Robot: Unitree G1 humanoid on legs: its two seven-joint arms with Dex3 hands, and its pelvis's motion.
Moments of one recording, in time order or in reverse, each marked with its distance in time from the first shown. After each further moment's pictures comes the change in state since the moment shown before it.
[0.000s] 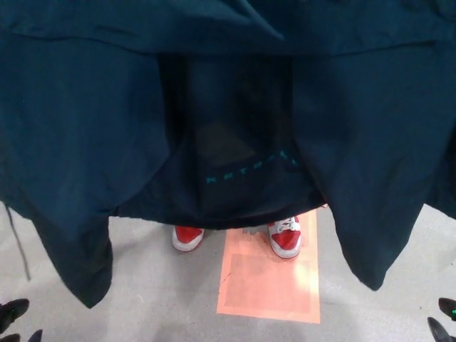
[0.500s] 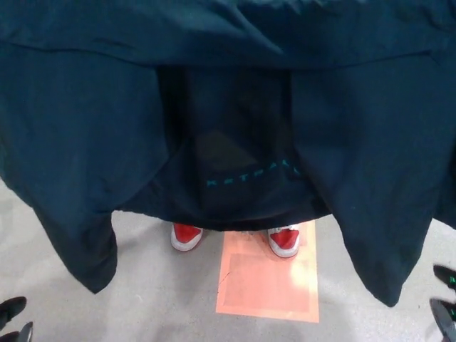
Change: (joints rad) left_arm 0.001 0.009 0.038 0.054 -0.013 -0.104 -0.068; right_arm 0.081 0.020 -0.022 -0.193 0.028 -0.224 0.033
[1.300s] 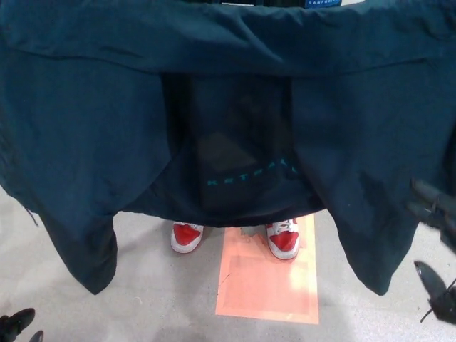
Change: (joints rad) left_arm 0.035 -0.028 0.001 -0.003 0.004 -0.011 -0.011; right_arm 0.288 0.057 0.025 -0.980 0.037 -0.038 0.008
